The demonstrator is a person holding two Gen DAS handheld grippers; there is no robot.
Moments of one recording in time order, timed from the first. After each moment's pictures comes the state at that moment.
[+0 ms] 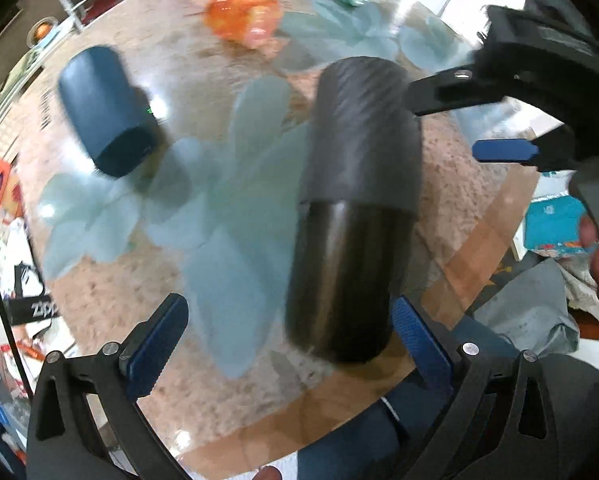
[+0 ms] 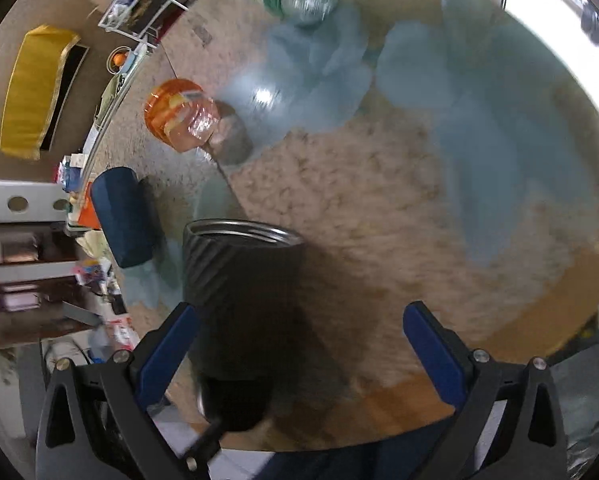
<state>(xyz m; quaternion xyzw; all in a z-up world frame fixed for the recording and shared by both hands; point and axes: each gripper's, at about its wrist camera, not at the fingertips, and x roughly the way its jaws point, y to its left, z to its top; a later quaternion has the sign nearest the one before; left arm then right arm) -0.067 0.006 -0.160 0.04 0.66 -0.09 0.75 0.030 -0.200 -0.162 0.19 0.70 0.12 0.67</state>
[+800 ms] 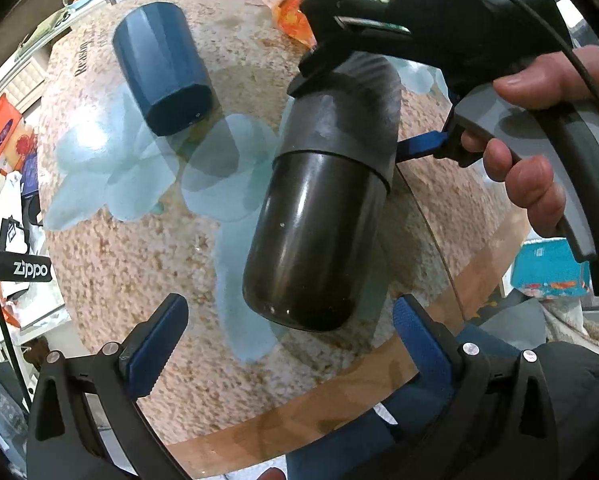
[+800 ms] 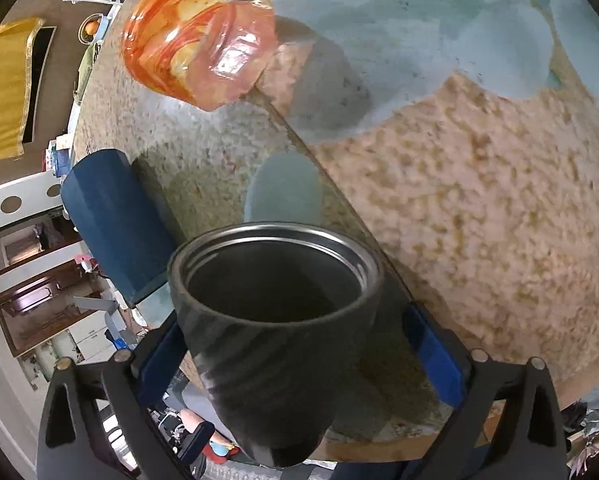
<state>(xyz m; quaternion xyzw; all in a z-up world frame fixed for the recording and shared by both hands) -0.083 0.047 -0.160 -0.05 0.64 -0.06 0.77 0.073 -0.112 -0.195 0.21 0.78 0.13 0.58</state>
